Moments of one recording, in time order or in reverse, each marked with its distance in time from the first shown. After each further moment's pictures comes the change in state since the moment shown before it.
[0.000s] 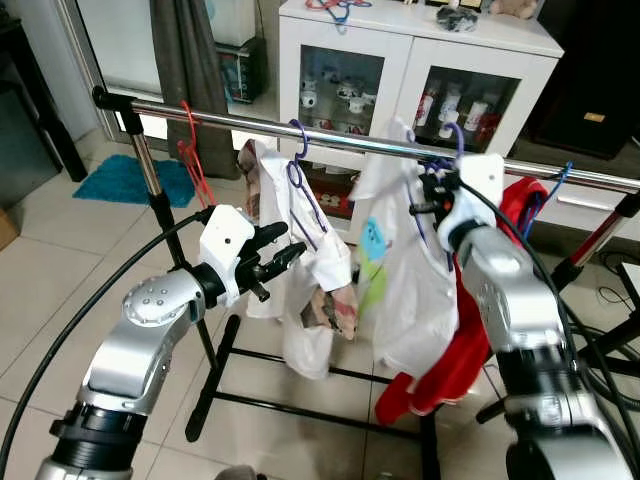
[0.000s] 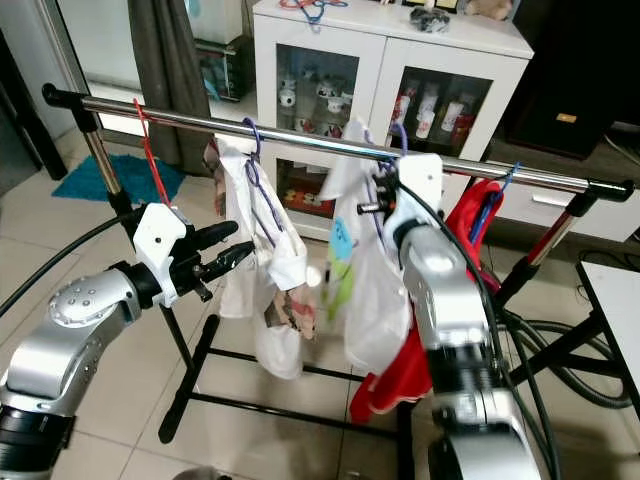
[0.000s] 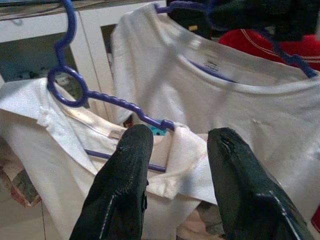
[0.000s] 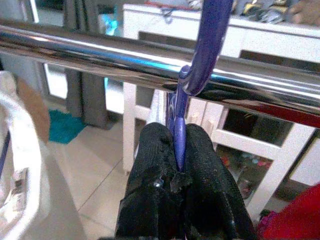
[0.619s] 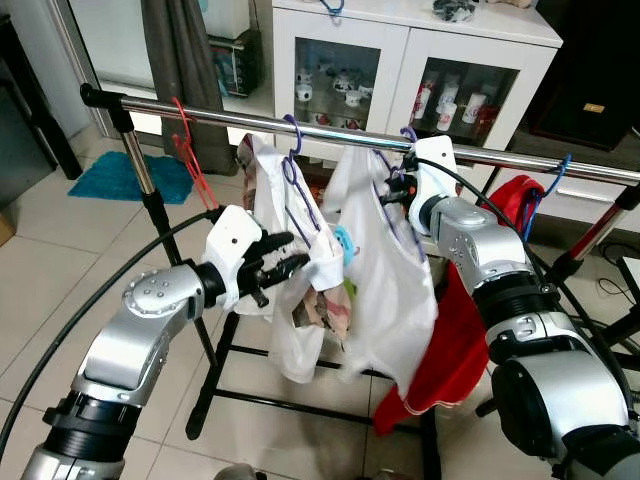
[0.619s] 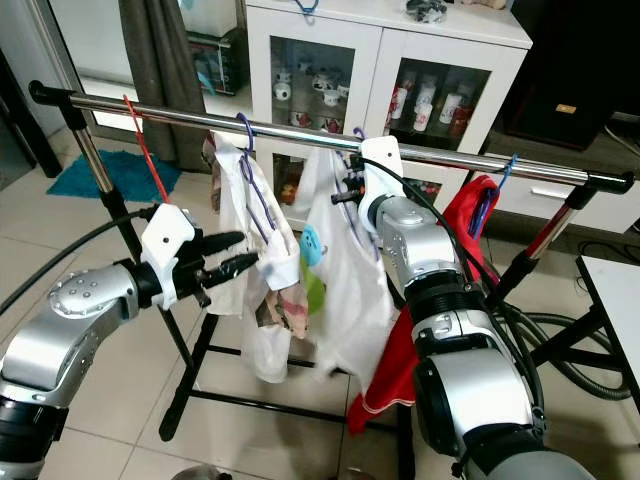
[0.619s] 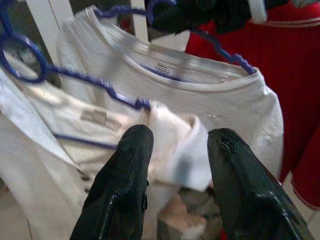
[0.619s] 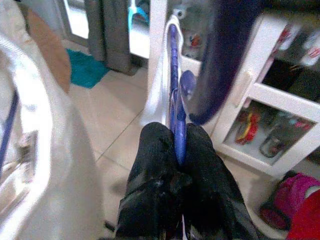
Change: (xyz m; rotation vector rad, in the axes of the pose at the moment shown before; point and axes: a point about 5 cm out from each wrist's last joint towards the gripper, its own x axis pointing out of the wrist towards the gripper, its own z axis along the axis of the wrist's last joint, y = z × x) left arm 0.001 -0.002 -0.004 -0.017 0.099 -0.085; right arm 0.037 0.016 -0.003 -0.021 0.248 0.124
